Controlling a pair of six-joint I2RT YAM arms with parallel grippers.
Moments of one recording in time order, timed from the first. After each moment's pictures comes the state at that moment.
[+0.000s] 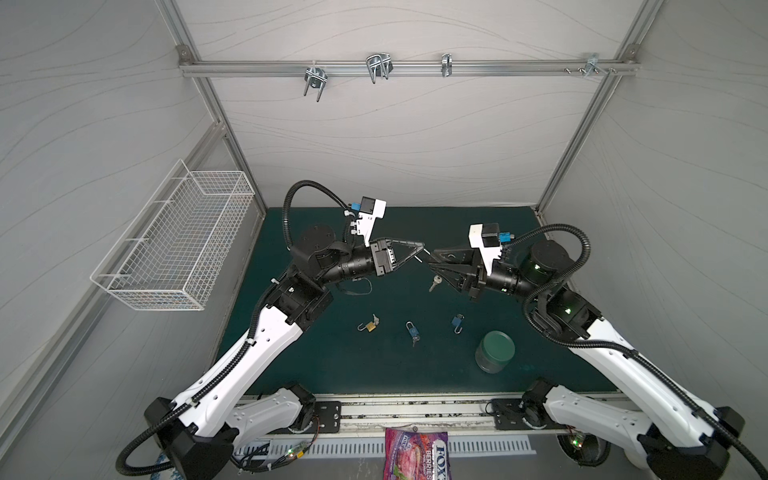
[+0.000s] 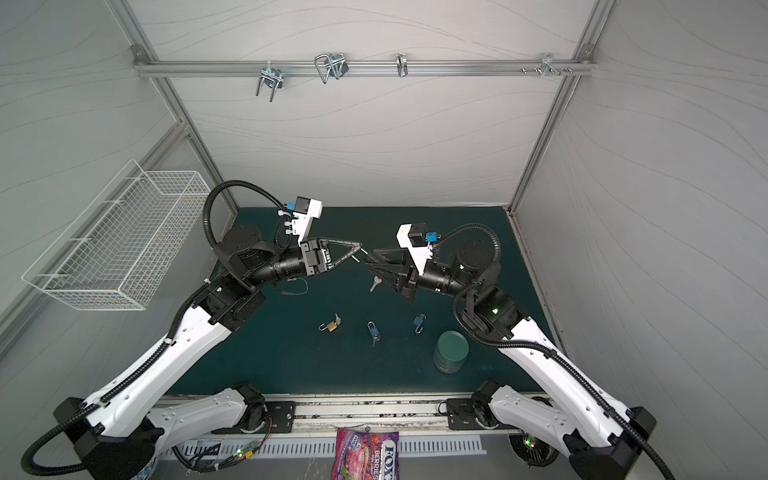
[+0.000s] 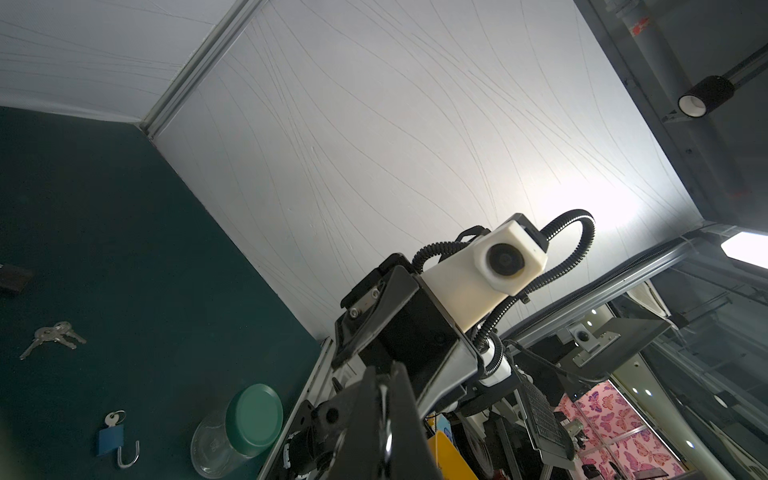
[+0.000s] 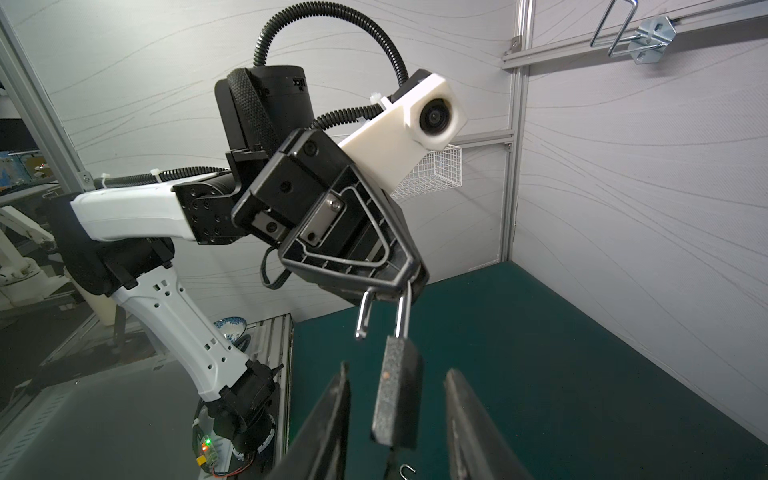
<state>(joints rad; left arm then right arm) -0.59 1.08 1.16 -0.01 0.71 -0.93 0.73 0.96 1.04 -0.02 -0.62 0.08</state>
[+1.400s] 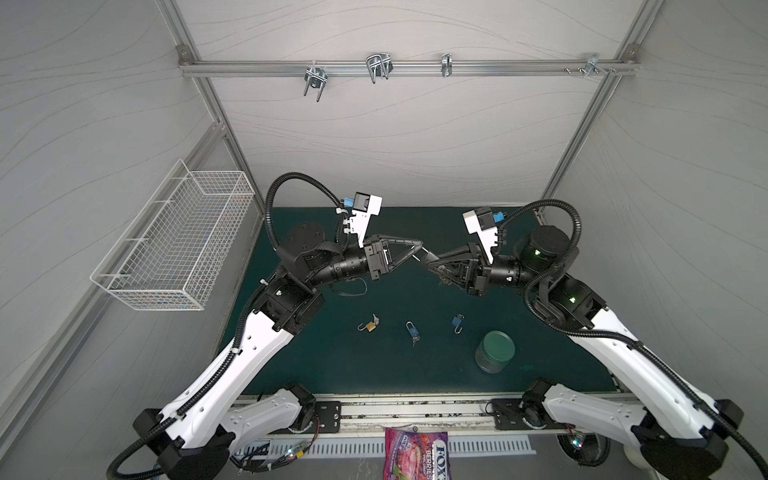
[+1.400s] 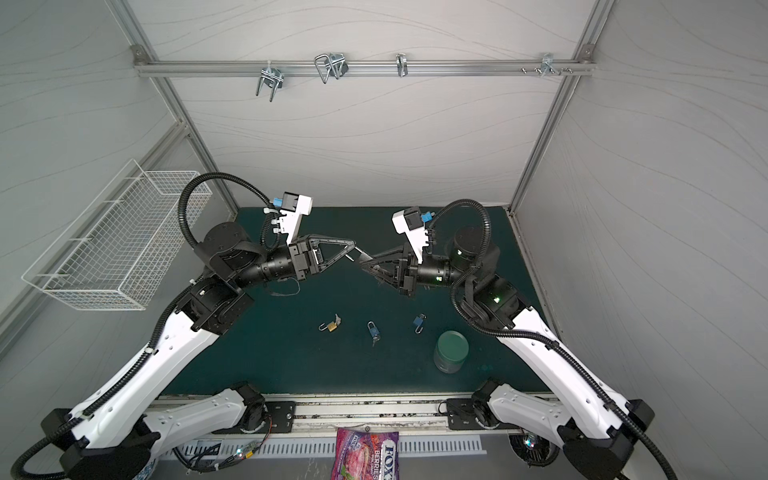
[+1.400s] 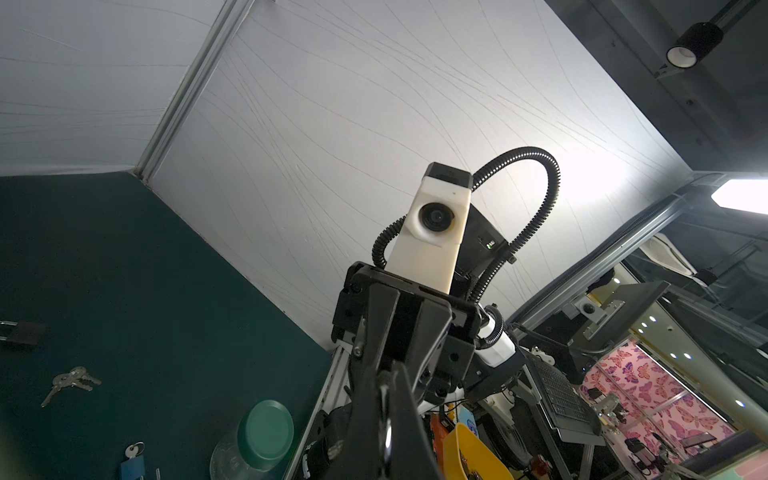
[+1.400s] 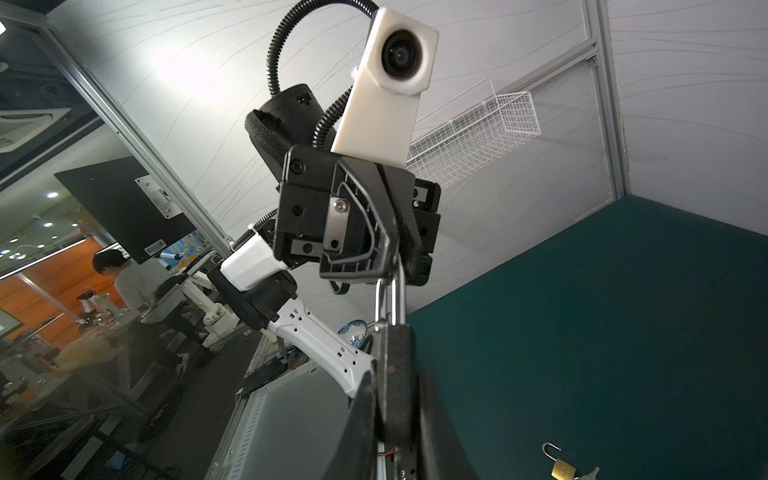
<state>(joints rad) -0.60 1.04 1.23 -0.08 0.71 -0.79 0.74 1.02 1.19 -0.12 -0.82 0.48</state>
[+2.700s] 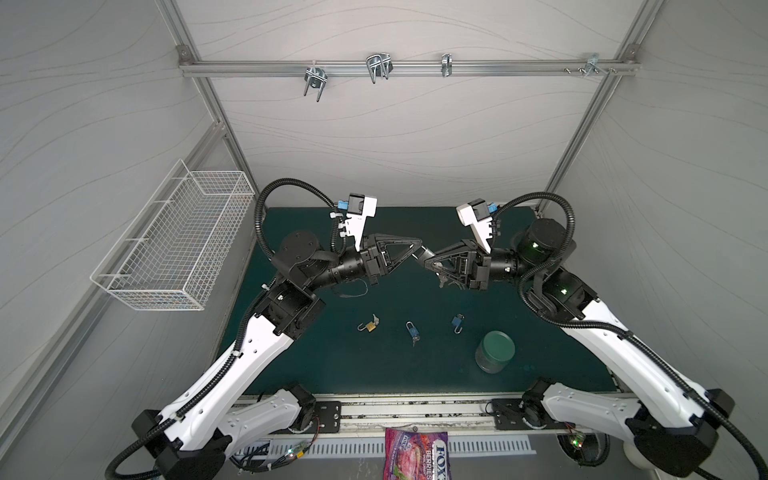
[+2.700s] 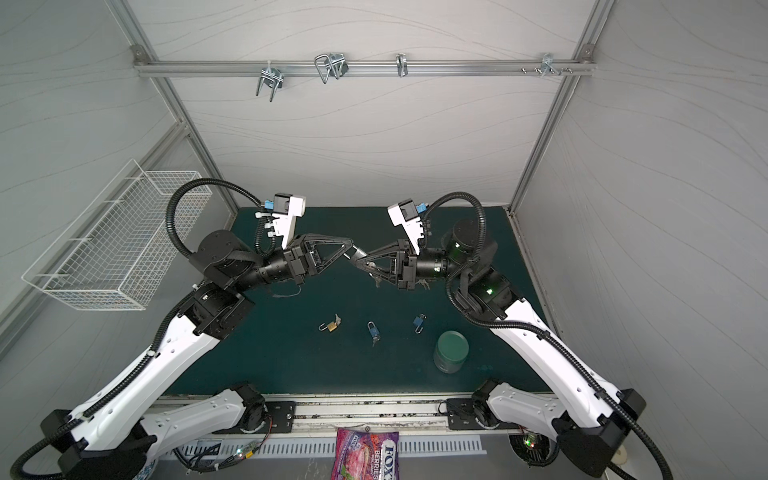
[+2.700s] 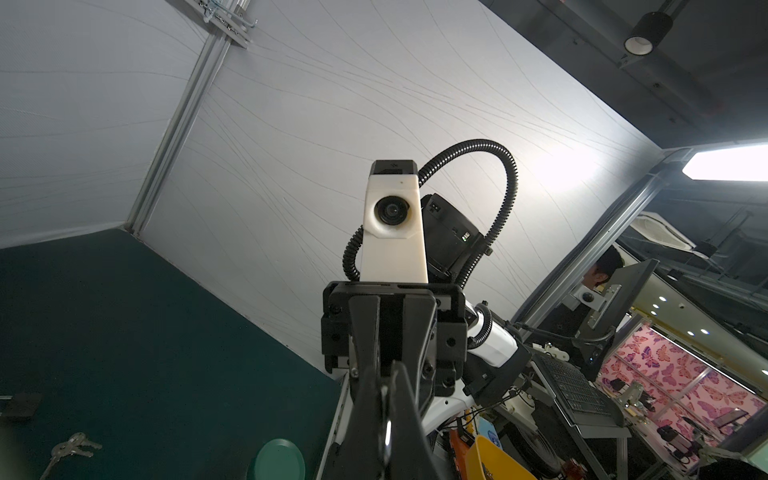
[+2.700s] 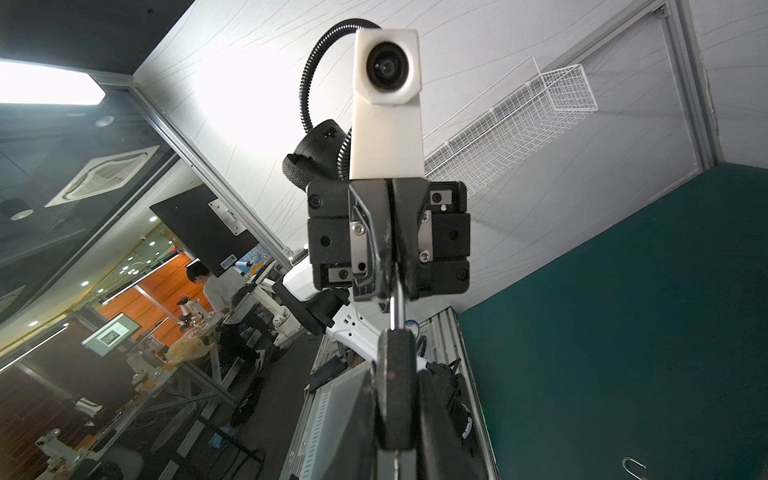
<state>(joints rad) -0.64 1.03 1.16 0.08 0.69 -0.75 0.73 1.08 1.23 -0.02 -0.91 0.66</state>
